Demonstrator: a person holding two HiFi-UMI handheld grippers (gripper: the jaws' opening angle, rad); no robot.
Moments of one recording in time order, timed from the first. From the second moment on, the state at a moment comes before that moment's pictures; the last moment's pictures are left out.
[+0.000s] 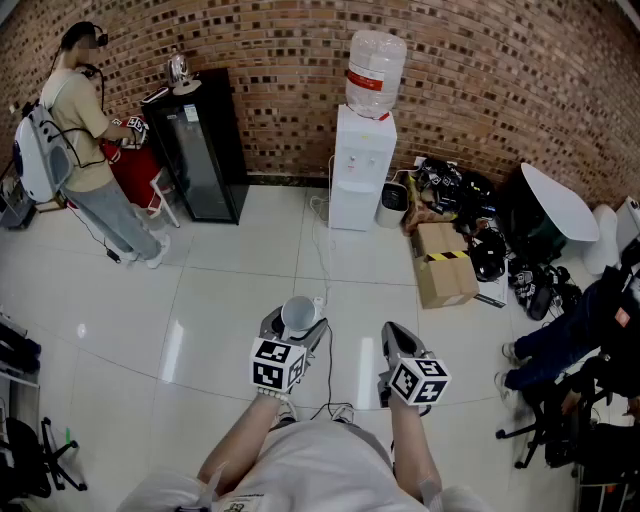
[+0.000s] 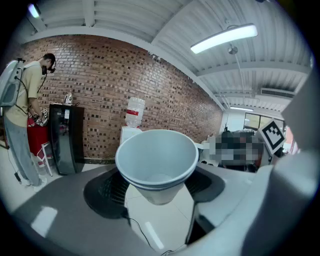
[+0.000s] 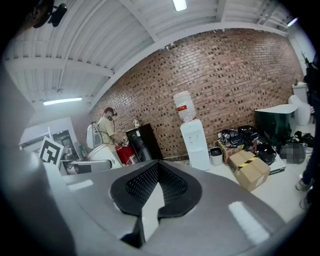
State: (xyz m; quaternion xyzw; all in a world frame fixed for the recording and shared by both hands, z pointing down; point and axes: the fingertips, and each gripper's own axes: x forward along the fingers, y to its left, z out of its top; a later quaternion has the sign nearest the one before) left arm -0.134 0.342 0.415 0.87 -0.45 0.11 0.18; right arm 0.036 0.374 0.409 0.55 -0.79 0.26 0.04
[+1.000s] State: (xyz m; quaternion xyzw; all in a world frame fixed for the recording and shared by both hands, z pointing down) left arm -0.065 0.345 0.432 0.84 -0.49 0.12 0.19; right arm 0.120 0.373 0.437 0.52 -0.80 0.29 0.05
